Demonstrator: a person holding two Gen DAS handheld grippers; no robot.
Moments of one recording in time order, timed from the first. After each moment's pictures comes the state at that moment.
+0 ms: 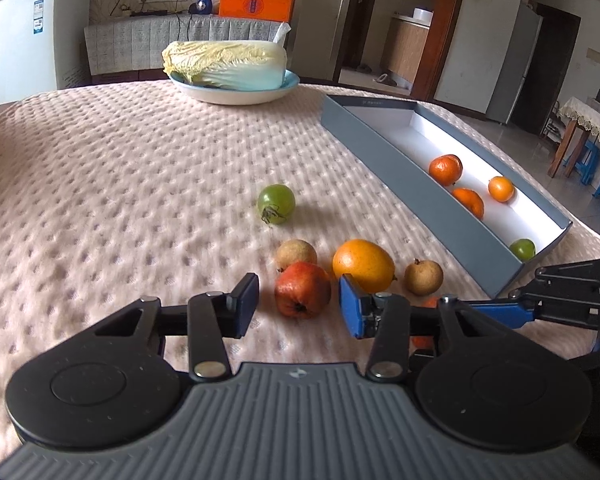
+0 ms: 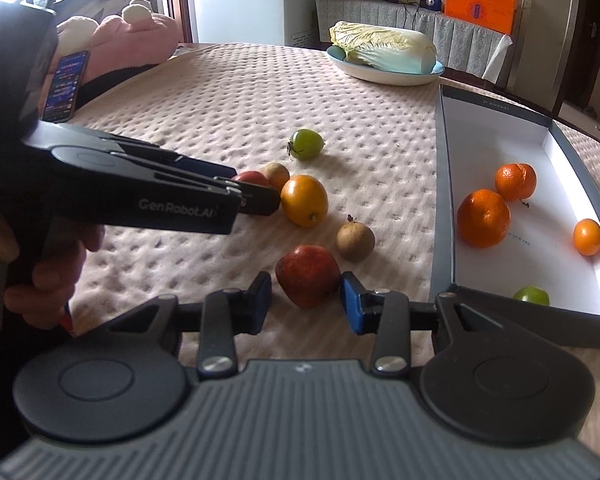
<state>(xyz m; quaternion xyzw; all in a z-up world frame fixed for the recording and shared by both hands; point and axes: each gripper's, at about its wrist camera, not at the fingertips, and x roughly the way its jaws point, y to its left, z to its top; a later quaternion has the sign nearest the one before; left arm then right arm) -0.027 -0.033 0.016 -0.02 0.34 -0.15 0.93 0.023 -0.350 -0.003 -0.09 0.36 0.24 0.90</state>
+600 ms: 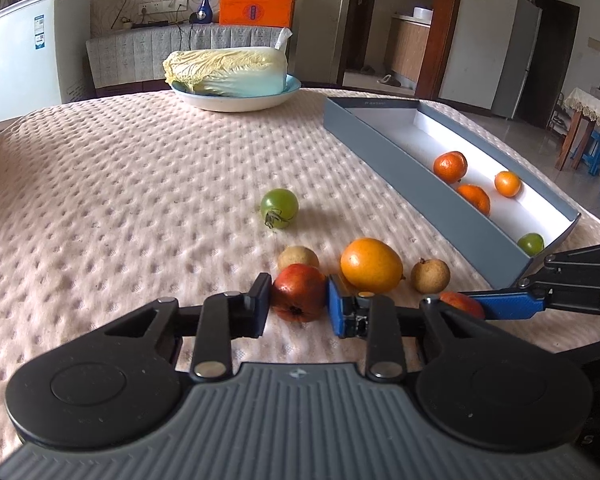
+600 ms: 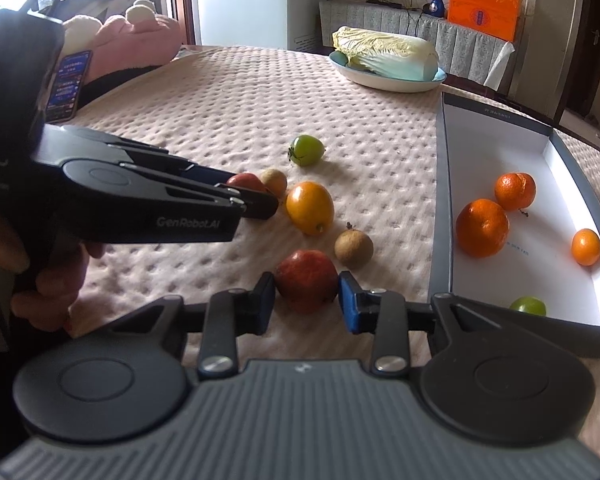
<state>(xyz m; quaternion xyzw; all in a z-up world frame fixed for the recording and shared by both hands) -0.028 -0.035 0.017 -0.01 0.33 -0.14 0.93 0.023 -0.351 0.001 -0.10 0.35 0.24 0.90</state>
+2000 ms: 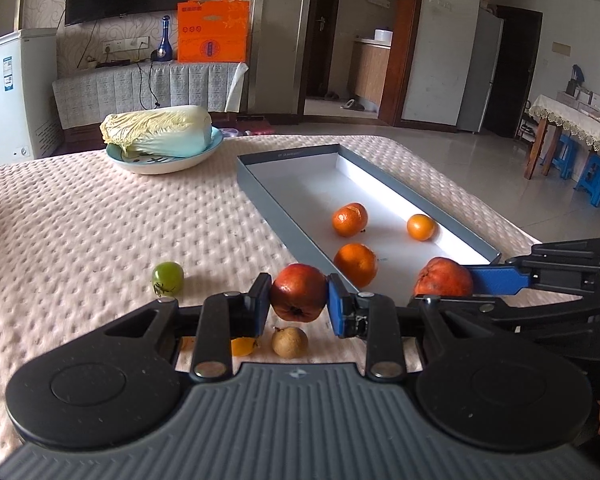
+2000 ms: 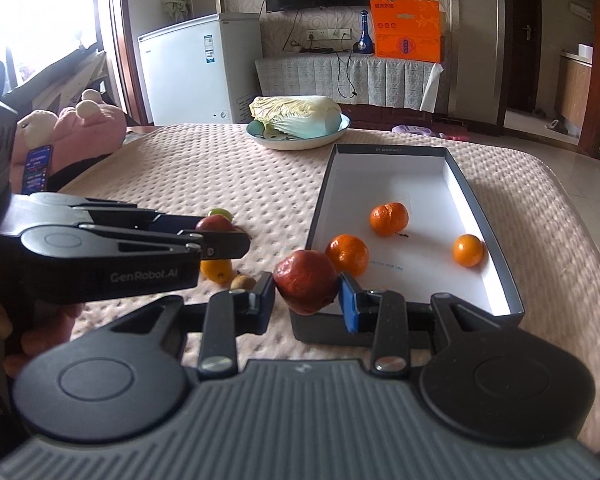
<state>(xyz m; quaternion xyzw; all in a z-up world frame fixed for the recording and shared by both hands) -0.050 -0.115 0.067 0.01 0.29 -0.19 0.94 0.007 -0.439 0.045 -0.02 0.29 0.17 0.94</state>
